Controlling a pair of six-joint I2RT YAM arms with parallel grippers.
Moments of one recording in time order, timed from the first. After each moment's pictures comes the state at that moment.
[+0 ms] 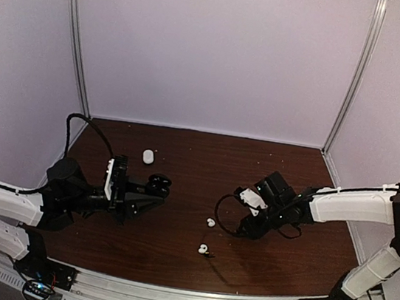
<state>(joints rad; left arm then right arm) -0.92 1.09 0.35 0.91 0.48 -0.05 0.77 1.55 0.83 -0.33 0.00 0.02</state>
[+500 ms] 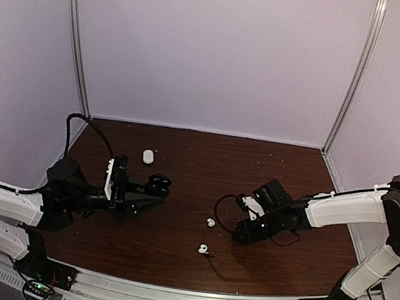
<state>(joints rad) -0.92 1.09 0.35 0.91 0.48 -0.05 0.77 1.59 0.76 -0.24 -0.19 0.37</state>
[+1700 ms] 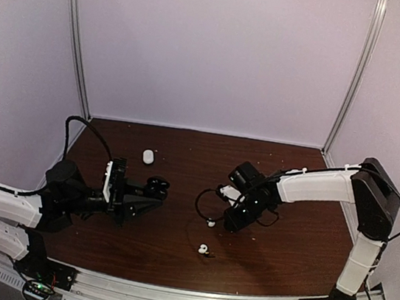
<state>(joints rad) -0.92 1.08 0.32 0.91 0.47 -0.05 0.78 1.85 1.14 -0.50 -0.09 0.13</state>
